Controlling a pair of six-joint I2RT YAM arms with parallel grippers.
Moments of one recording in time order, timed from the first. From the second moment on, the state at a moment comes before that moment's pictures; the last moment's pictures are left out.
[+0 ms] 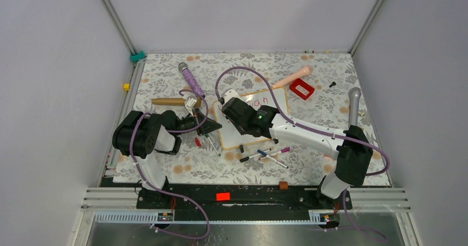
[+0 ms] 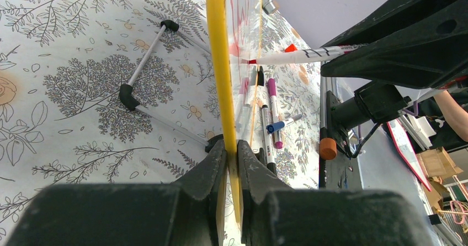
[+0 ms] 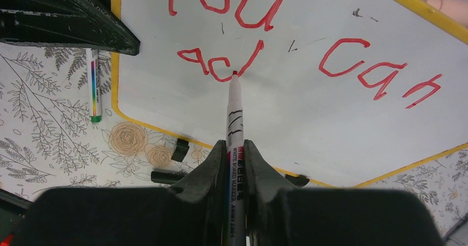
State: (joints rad) left arm -0.16 1.81 0.35 1.44 1.07 -0.68; right arm 1.03 1.64 1.35 -0.68 0.43 0.19
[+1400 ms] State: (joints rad) left arm -0.16 1.81 0.35 1.44 1.07 -0.68; right arm 1.00 1.60 1.31 -0.67 0.45 0.22
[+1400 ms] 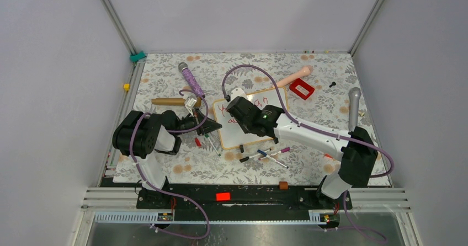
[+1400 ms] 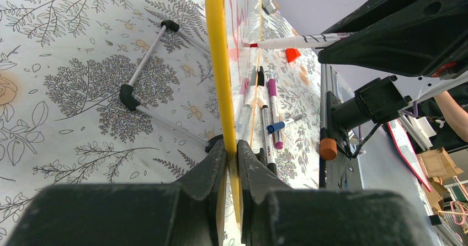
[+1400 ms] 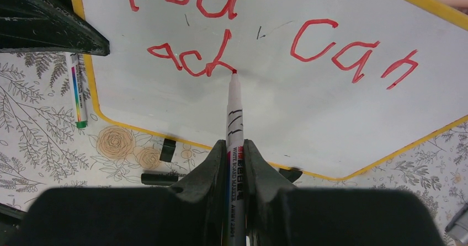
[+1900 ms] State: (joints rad) left arm -0.16 1.81 0.35 1.44 1.07 -0.68; right arm 1.00 1.58 1.29 -0.68 0.44 0.24
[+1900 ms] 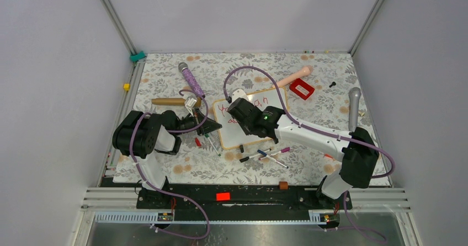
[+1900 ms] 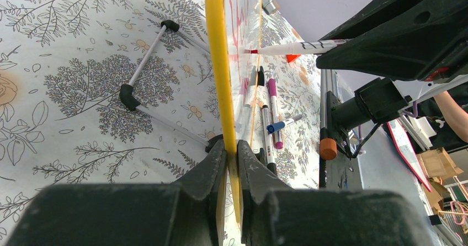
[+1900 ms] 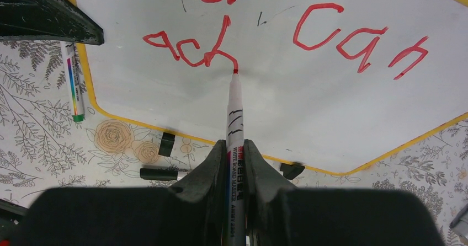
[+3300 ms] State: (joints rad) left arm -0.15 1.81 0.38 1.43 1.11 -0.67; right arm 0.98 1.35 1.10 -0.55 0.46 0.22
